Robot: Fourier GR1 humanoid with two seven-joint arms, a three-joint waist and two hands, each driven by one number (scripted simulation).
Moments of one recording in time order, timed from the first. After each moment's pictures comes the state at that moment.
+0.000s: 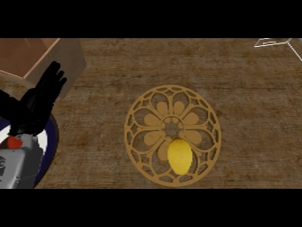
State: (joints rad) left arm -0.25 0.20 0.11 -1.51 0.10 -0.02 0.23; right arm -0.74 -1.03 -0.72 -0.57 0.35 0.00 -0.07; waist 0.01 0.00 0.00
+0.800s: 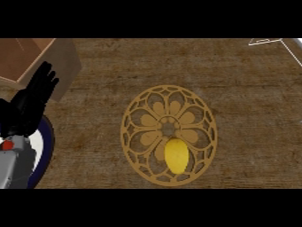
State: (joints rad) left arm -0.24 0.22 0.14 -1.51 0.11 -0.03 0.22; right arm -0.43 -1.37 -0.95 -0.31 0.13 0.51 -0.32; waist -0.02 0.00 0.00
